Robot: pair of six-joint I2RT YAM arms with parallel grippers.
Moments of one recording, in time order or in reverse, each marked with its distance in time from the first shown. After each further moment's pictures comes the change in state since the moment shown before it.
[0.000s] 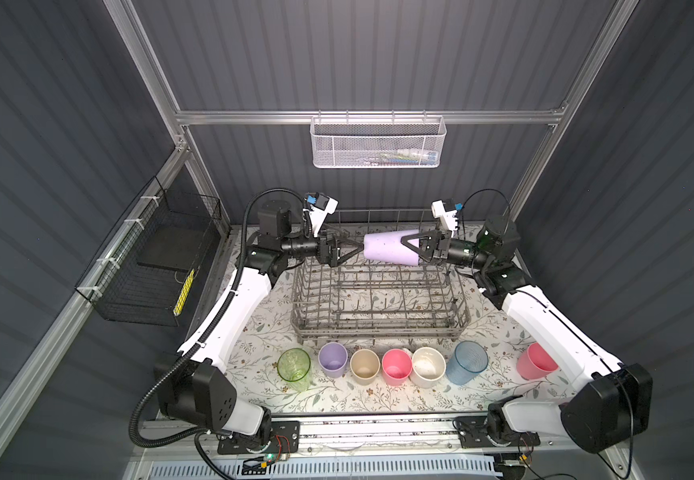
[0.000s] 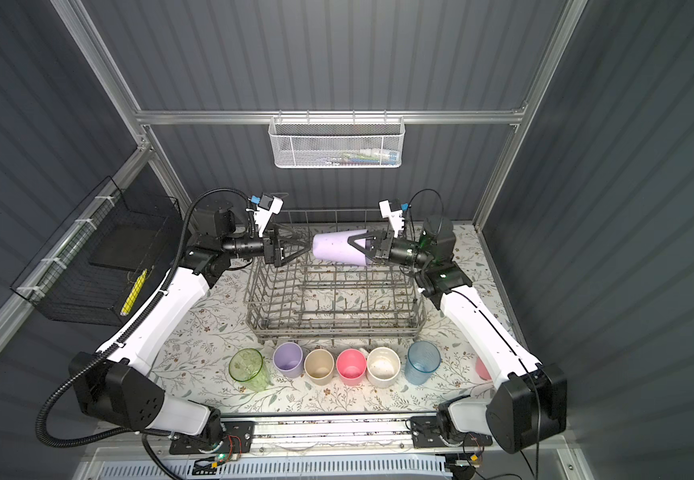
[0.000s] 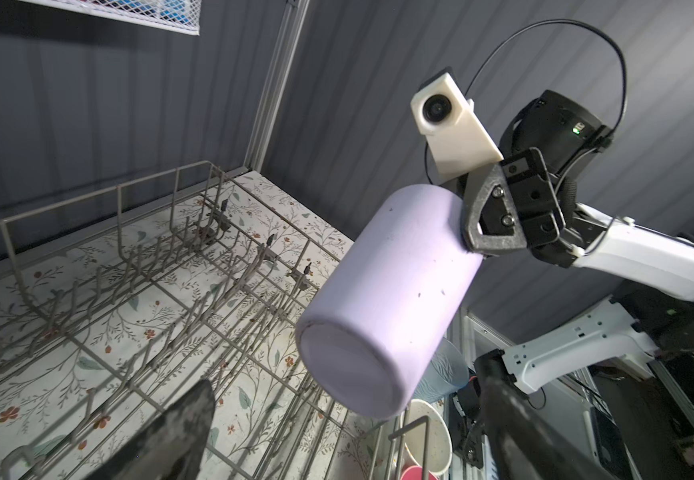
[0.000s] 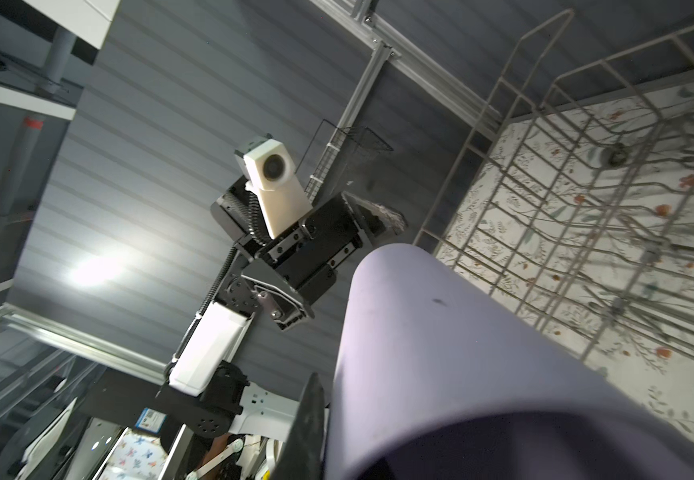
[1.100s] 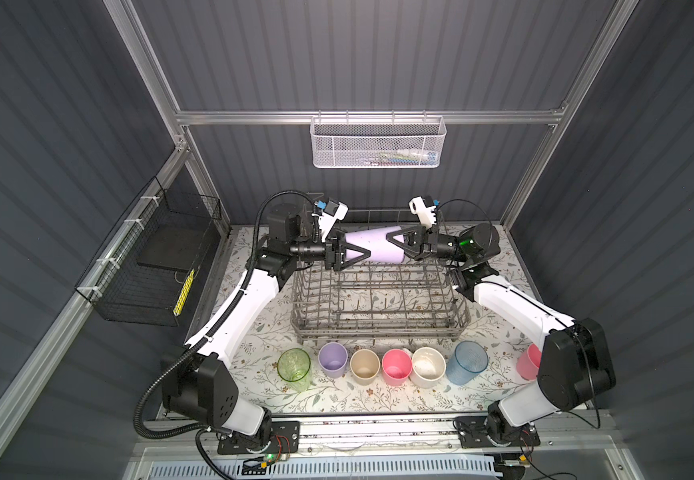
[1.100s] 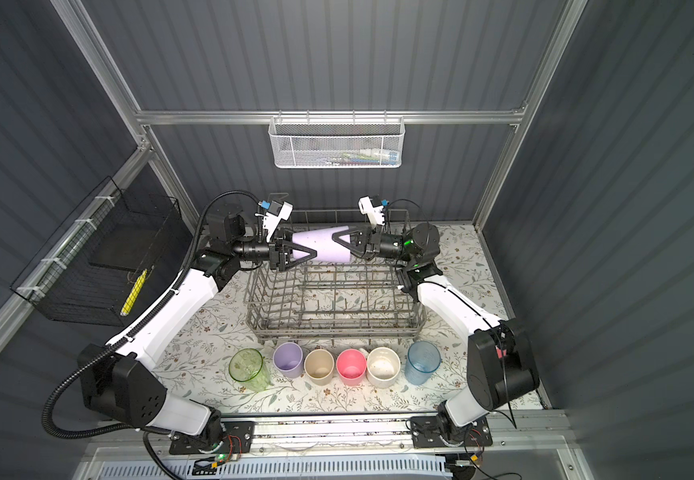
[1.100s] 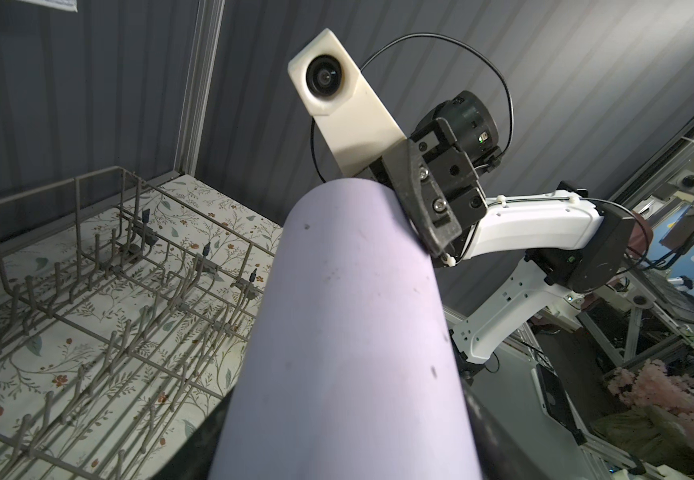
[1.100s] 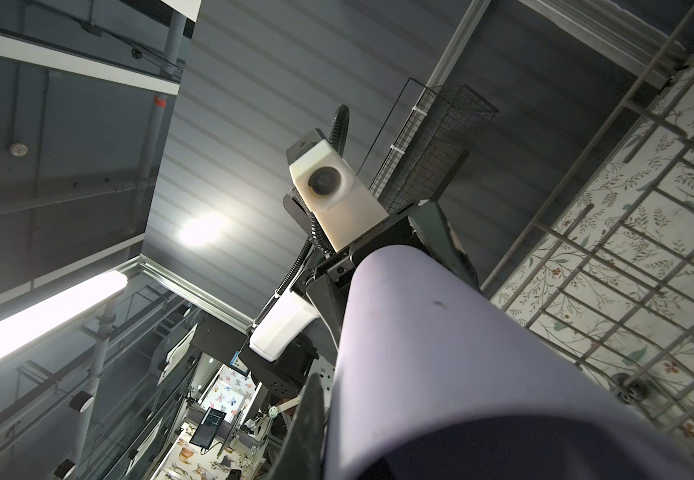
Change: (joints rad) left arm -0.048 0.020 -0.055 0.145 0.124 -0.047; right arm 0.057 0.220 -0.014 0.638 -0.129 0.440
